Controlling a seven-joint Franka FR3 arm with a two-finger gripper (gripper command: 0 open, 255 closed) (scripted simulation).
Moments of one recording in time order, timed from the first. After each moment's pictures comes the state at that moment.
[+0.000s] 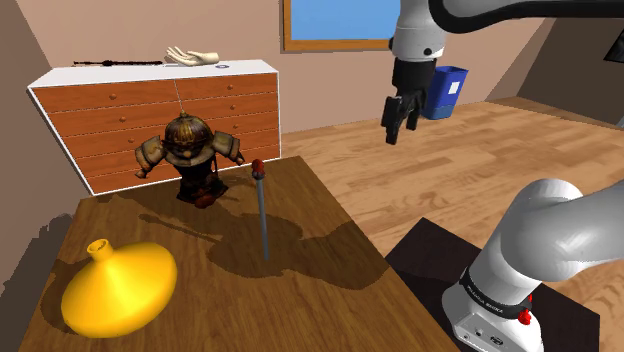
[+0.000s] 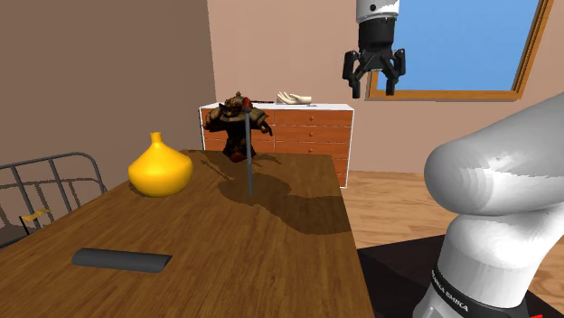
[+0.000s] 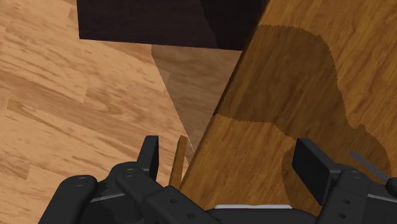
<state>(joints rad) 0.02 -0.76 0.11 -2.37 0.02 1.55 0.07</state>
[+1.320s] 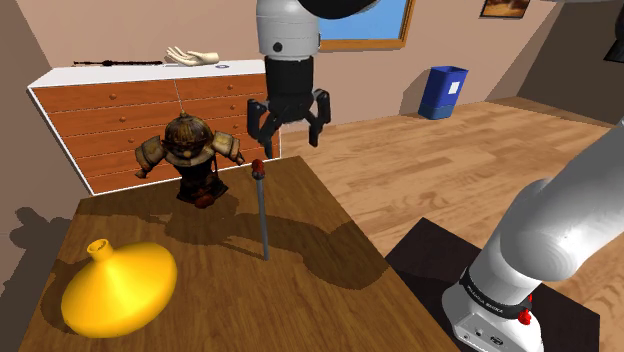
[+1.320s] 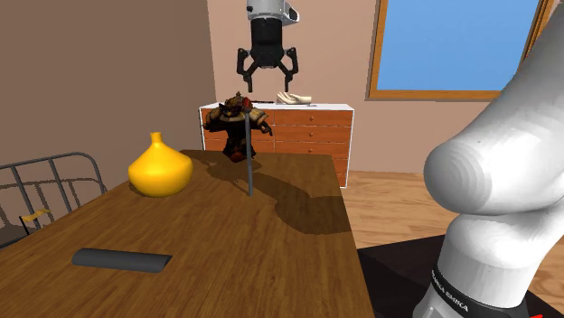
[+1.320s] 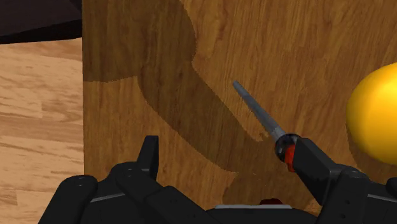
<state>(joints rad) 0.01 -0.25 0.53 -1.91 0.13 1.66 0.75</state>
